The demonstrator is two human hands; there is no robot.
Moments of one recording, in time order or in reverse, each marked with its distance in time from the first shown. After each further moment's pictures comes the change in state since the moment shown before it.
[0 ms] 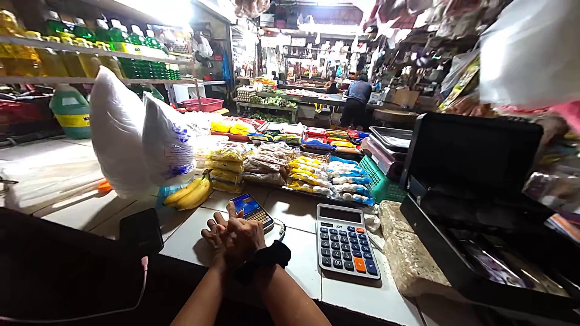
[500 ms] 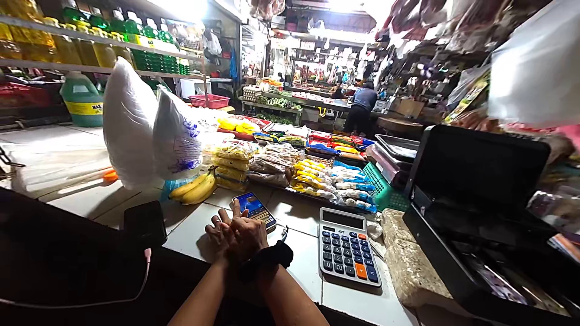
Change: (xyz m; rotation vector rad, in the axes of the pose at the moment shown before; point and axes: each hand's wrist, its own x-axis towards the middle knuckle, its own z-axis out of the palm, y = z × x) left_hand -0.004 -0.001 0.003 -0.014 0.040 0.044; right_hand 0.000 0.009 0.007 0.004 0.006 -0.074
